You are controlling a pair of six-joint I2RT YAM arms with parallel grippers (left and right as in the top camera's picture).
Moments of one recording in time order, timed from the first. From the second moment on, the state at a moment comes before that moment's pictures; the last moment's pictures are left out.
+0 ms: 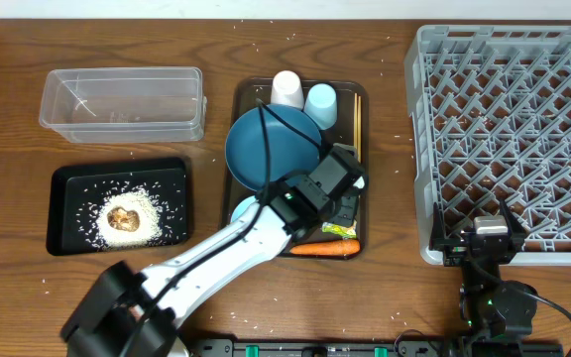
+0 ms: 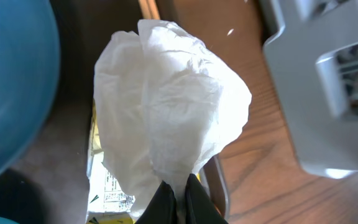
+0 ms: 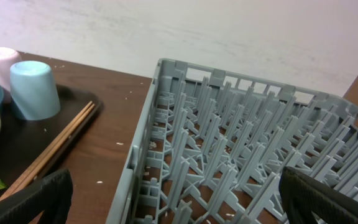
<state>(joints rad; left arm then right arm) -0.83 1.59 1.09 -0.45 0.01 -0.56 -0.02 0.01 0.01 -0.07 -0.02 -0.18</state>
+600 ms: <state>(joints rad) -0.24 1.46 1.09 -0.16 -0.16 -0.56 -0.02 0.01 0.01 -0.07 -0.02 -0.18</state>
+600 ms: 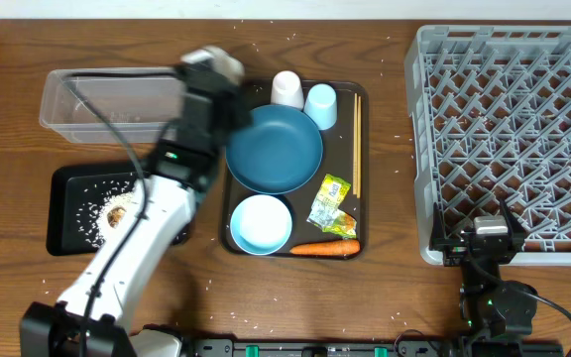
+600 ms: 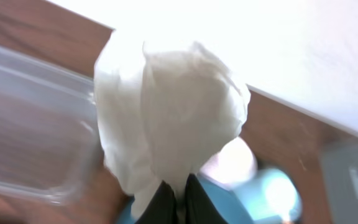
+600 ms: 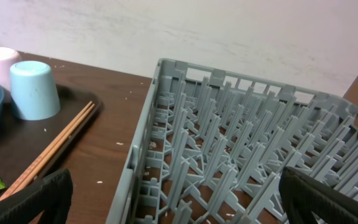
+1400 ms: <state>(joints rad) 0.05 1.67 1.09 0.00 -0.05 -0.56 -0.02 0.01 0.01 -0.07 -0.02 -0.18</state>
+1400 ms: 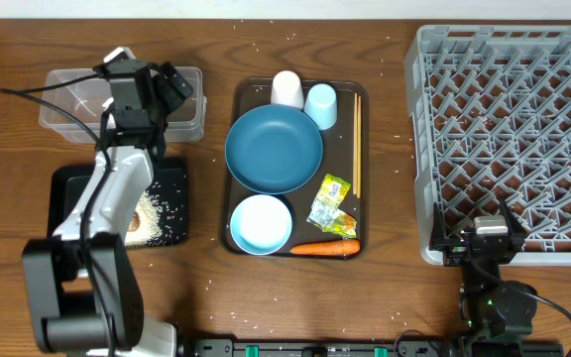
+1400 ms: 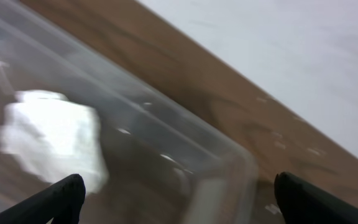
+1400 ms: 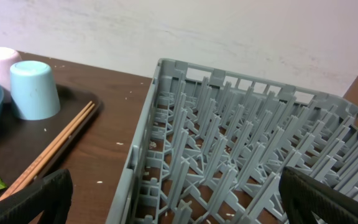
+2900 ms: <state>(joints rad) -0.83 1.61 1.08 -0.65 0.03 -1.26 -0.02 0.01 0.01 -0.07 -0.02 -0.18</state>
